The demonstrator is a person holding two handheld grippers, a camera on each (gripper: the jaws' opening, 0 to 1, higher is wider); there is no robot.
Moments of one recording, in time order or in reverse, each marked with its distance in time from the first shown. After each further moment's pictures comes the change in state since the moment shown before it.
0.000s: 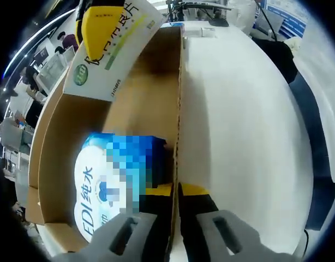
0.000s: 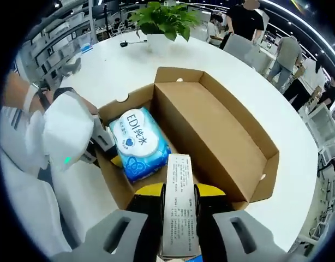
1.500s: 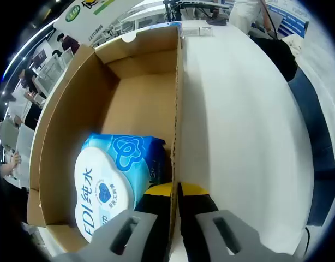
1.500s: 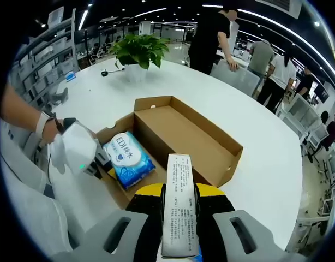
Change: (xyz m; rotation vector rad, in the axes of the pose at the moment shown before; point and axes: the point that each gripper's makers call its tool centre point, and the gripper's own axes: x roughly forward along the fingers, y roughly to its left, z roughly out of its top) left arm -0.001 0.003 0.001 0.017 0.004 -0.004; right arm -0.070 -0.038 -0.004 0.149 -0.167 -0.133
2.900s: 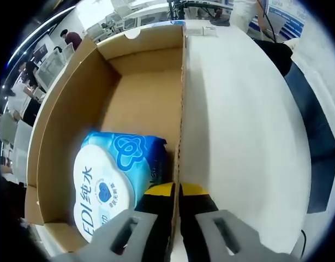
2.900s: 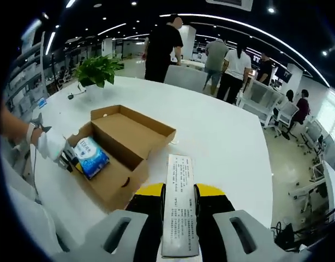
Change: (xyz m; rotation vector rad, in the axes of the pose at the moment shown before) left arm 0.001 -0.001 0.000 -0.034 0.015 -0.013; right arm -0.085 -0.121 -0.081 0.216 -0.089 -0.231
